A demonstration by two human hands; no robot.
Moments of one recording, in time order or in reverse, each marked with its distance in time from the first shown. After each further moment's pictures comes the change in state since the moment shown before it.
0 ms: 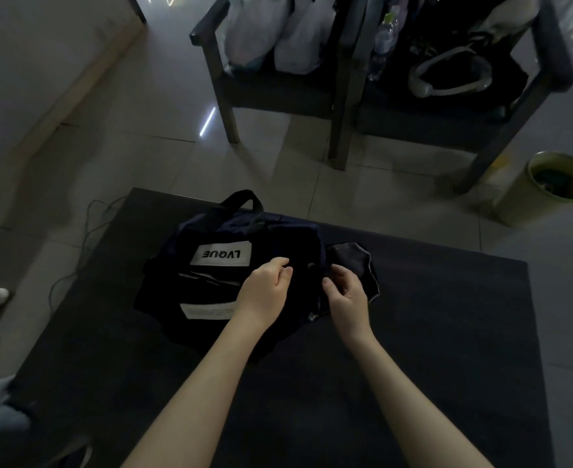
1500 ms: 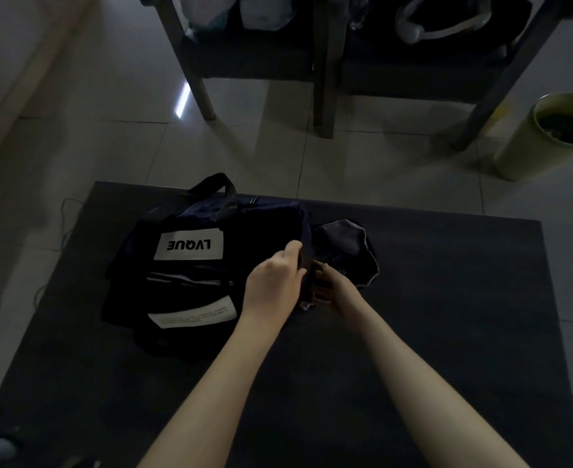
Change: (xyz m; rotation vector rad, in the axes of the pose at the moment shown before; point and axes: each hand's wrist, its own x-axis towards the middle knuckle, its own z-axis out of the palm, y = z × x) left_hand 0.021 0.014 0.045 0.370 -0.008 0.278; right_hand 0.060 0.079 0.009 0.394 -0.319 0.522
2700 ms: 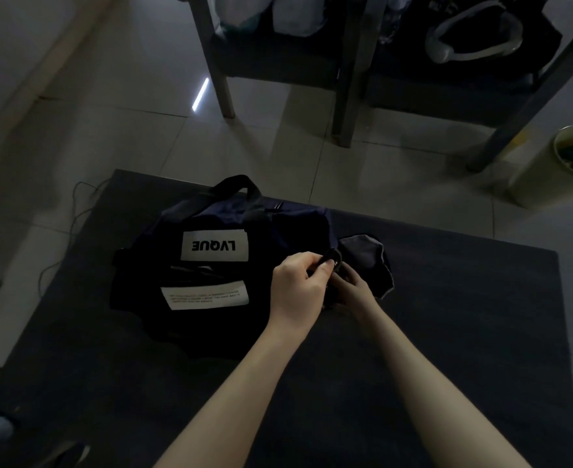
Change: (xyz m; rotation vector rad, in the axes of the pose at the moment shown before) left_hand -0.002 0.006 -0.007 -0.710 0.203 -0.278; right_hand -0.008 -0.021 0.009 -0.187 0.115 -0.142
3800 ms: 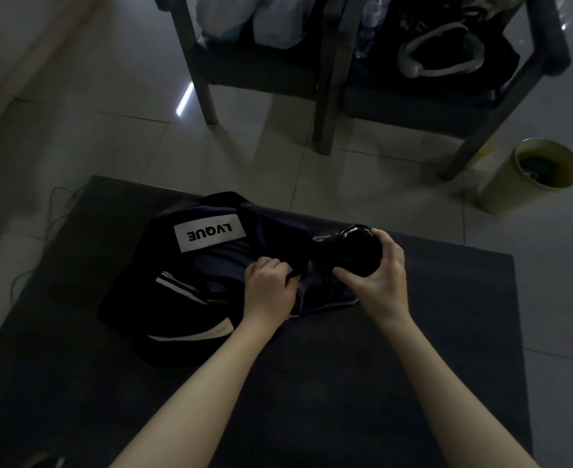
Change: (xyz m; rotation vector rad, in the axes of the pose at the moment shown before) left_hand 0.018 -0.041 0.025 0.613 -0.043 0.169; right_hand -0.056 -0.068 -0.058 -0.553 0.432 -0.550
